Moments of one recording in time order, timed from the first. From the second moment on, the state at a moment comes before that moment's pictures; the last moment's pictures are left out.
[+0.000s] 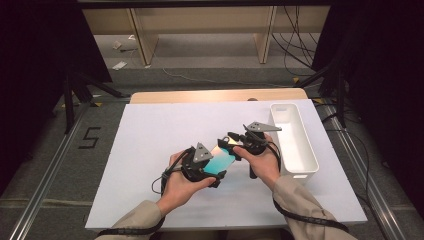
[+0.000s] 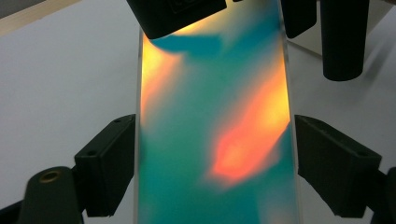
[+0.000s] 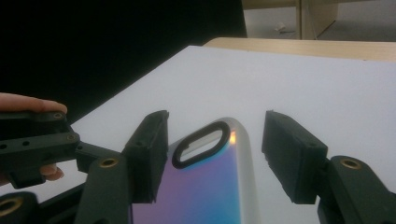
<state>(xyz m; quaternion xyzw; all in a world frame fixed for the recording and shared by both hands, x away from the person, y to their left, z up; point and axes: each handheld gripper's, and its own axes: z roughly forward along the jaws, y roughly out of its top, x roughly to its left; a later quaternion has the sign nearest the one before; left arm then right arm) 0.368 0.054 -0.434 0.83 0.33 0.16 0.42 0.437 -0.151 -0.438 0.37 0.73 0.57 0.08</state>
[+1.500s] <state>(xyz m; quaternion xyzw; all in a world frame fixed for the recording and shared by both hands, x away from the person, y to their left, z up) 0.372 0.062 -0.432 0.82 0.31 0.18 0.45 0.430 -0.155 -0.400 0.34 0.71 0.62 0.04</state>
